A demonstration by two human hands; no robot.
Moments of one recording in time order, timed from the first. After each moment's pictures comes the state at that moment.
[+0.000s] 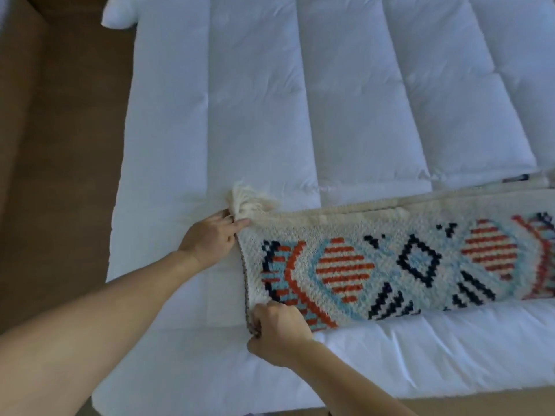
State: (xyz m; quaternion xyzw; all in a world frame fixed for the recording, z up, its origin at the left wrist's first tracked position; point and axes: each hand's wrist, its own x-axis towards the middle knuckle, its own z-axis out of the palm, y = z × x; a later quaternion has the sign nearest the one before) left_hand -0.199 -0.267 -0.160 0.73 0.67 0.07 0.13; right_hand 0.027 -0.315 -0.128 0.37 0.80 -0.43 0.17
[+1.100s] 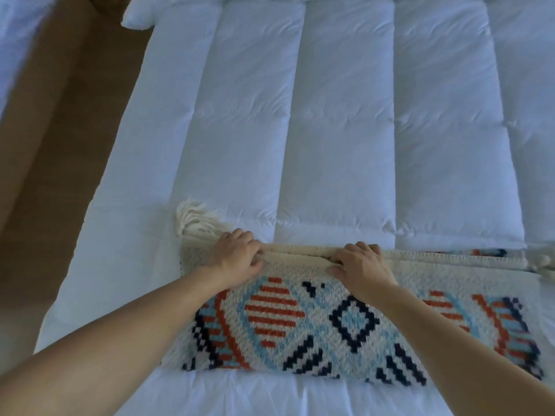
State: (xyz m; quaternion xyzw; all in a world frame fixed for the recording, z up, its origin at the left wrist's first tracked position) left_hand -0.046 -0.170 -0.156 0.63 0.74 -0.09 0.22; right_hand 0.203 -0.039 -0.145 0.36 0.90 -0.22 0.15
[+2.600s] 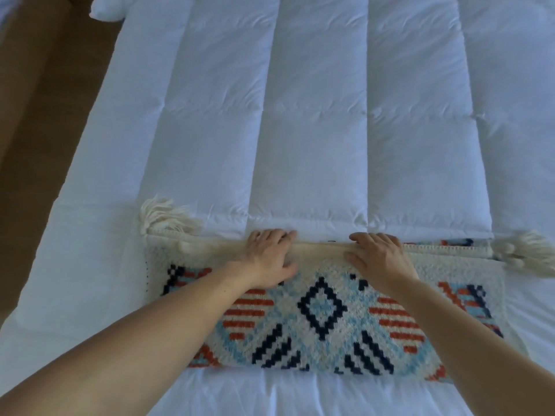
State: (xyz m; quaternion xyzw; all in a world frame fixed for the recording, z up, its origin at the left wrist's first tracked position) left_hand 0.050 -0.109 -0.159 0.63 0.70 -0.09 0.32; right_hand 0.284 0.009 -0.170 0.40 0.89 -0.20 0.09
